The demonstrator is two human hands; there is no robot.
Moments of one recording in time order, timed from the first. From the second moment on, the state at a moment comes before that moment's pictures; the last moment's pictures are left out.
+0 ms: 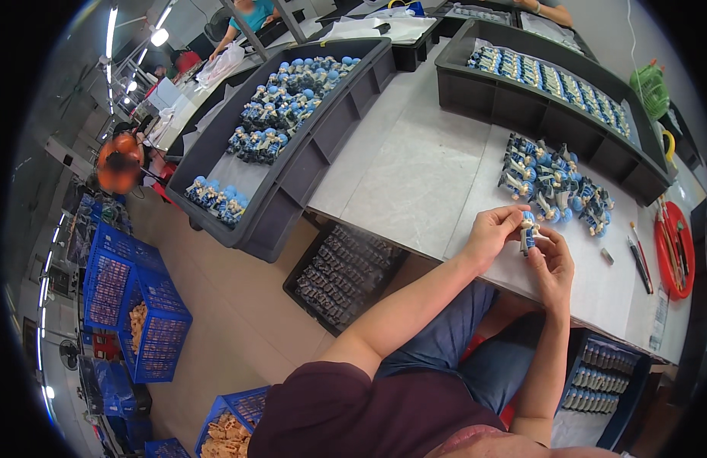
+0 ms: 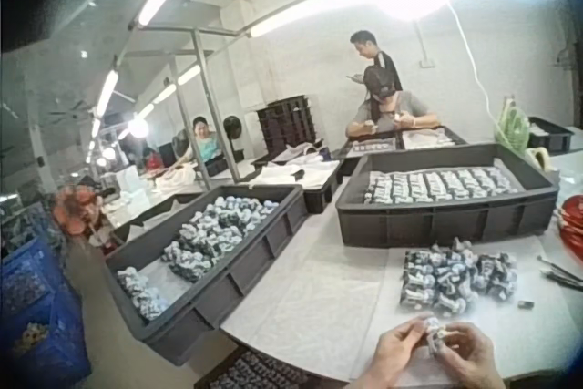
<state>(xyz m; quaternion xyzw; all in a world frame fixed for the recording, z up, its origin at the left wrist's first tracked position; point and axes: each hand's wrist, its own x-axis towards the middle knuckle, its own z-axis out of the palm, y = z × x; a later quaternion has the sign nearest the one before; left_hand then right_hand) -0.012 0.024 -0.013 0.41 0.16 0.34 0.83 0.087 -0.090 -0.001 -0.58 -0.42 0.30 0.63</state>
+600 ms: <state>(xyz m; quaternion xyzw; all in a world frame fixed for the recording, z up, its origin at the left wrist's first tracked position) -0.009 0.026 -0.014 0.41 0.15 0.33 0.84 0.084 -0.090 0.001 -0.58 -0.42 0.30 0.63</state>
